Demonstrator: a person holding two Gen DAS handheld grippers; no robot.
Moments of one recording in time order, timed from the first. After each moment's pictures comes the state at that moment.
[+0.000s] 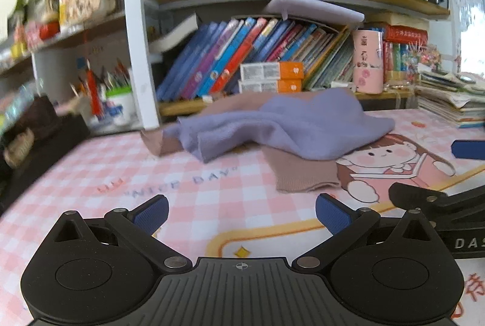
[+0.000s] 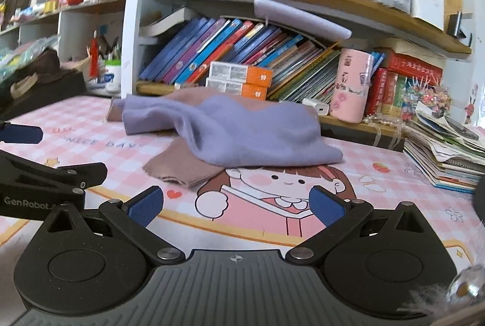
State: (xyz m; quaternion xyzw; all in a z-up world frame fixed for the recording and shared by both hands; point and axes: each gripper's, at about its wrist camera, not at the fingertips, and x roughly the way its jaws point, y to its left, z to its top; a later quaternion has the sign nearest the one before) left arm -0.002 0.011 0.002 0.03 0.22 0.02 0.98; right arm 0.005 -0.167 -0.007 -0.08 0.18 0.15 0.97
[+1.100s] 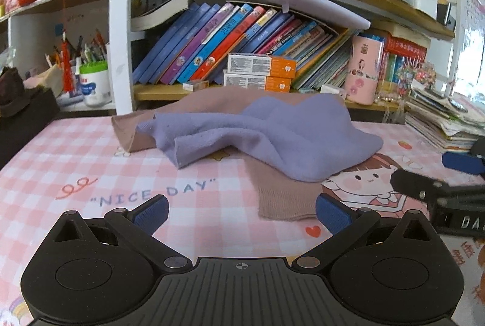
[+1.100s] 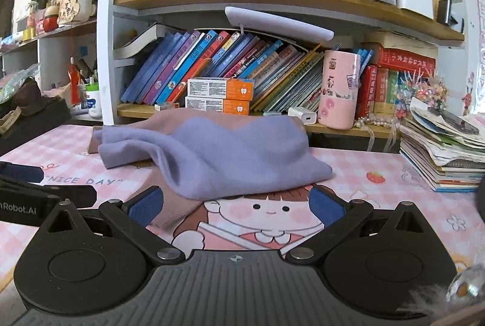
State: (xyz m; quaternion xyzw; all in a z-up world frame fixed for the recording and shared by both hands) left arm 0.050 0.022 0.021 -0.02 0.26 -0.01 0.97; right arm 0.054 -0.189 0.021 -0.03 0.19 0.14 0.97
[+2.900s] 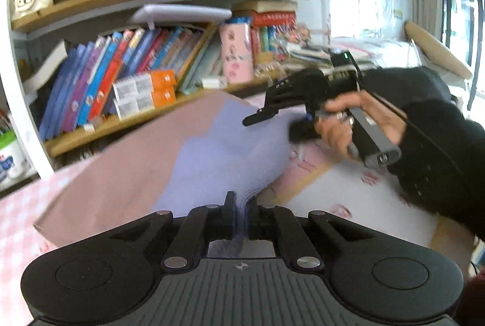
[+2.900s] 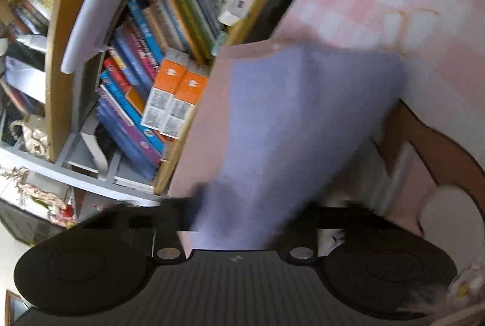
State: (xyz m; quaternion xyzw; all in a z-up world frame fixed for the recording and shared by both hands) left arm -0.006 0.006 0.047 0.11 0.26 -0.24 0.93; right arm 0.198 -0.288 -0.041 0.48 0.37 0.18 0.78
